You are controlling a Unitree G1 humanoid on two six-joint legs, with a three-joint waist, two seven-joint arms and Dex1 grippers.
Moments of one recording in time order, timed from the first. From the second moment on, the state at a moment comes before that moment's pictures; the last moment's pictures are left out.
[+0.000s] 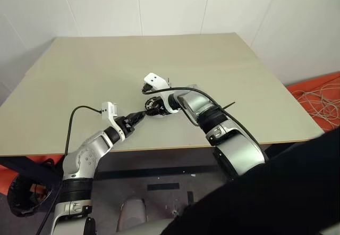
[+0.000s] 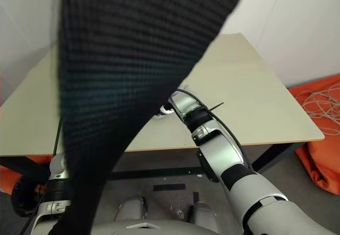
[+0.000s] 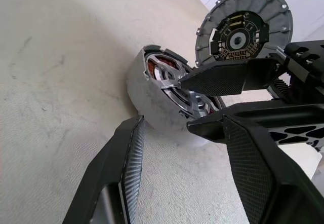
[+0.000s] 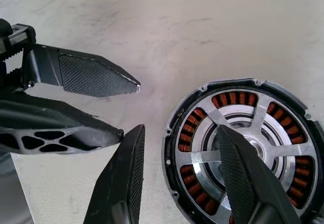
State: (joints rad) left arm -0.22 0.22 0.21 0.04 -0.70 0.70 -0.50; right arm -1.05 -0.01 0.30 0.73 -0.10 0.76 0.88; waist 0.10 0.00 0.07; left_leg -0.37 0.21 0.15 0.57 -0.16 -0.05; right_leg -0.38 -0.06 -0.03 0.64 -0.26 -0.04
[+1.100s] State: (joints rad) left arm -0.29 0.23 0.19 0.10 -0.69 0.67 -0.54; right arm -1.21 -0.05 0.15 0.54 0.18 0.96 0.76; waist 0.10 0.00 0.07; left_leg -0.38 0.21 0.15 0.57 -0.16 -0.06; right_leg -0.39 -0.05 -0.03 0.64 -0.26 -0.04
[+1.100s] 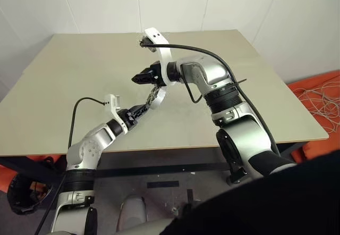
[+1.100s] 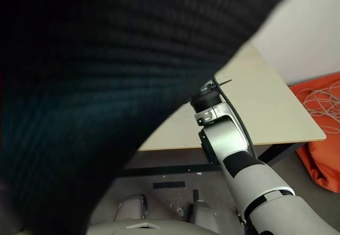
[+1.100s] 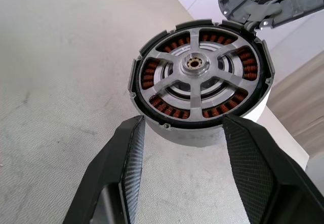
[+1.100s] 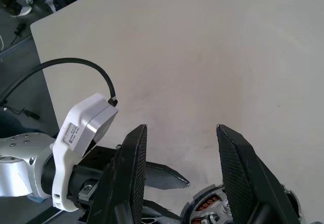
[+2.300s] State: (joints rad) left arm -0.28 0.26 0.19 0.12 -0.67 0.68 -0.54; right arm -1.14 -0.18 0.23 0.67 -0.01 0.49 0.59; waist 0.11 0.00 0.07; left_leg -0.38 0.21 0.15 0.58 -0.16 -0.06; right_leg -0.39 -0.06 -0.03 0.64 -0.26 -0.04
